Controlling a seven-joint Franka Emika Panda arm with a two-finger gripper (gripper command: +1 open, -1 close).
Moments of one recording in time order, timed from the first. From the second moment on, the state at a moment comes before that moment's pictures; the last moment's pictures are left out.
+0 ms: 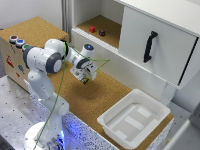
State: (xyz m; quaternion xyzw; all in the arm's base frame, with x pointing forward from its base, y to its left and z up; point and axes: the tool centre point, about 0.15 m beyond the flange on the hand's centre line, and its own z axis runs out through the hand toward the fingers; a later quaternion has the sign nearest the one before) arm 0.410 0.090 0.211 -1.00 0.03 -0.03 0.08
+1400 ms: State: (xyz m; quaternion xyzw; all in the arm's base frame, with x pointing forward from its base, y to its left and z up) arm 0.409 -0.070 0.212 -0.99 0.09 -0.06 0.06
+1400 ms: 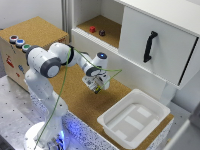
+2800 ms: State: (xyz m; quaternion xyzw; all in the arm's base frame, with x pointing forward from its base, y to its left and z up) arm 0.409 -0.109 0.259 -0.99 -0.01 -0.10 0.07
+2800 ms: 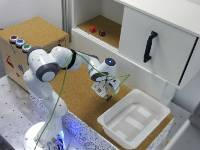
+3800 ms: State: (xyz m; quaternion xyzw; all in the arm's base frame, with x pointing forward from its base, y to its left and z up) arm 0.400 -0.108 0.292 -0.99 -0.03 -0.11 0.06
